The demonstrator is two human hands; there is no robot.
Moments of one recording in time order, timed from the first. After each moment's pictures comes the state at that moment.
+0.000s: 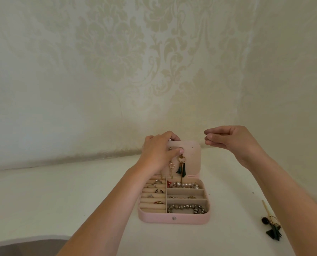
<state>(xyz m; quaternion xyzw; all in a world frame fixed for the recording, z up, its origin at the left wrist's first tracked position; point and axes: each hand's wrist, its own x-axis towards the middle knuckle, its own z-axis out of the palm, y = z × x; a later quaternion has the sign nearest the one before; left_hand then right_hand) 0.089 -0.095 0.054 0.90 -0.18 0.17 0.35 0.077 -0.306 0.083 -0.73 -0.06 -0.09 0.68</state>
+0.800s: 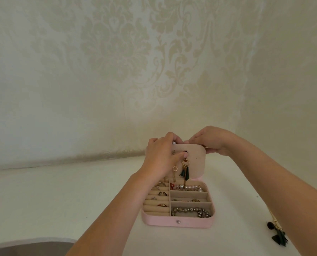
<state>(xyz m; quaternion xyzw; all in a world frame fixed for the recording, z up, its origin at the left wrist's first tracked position) 0.071 -0.099 0.058 0.90 -0.16 0.20 0.35 0.102 -0.258 0.104 -0.87 -0.03 0.10 0.48</state>
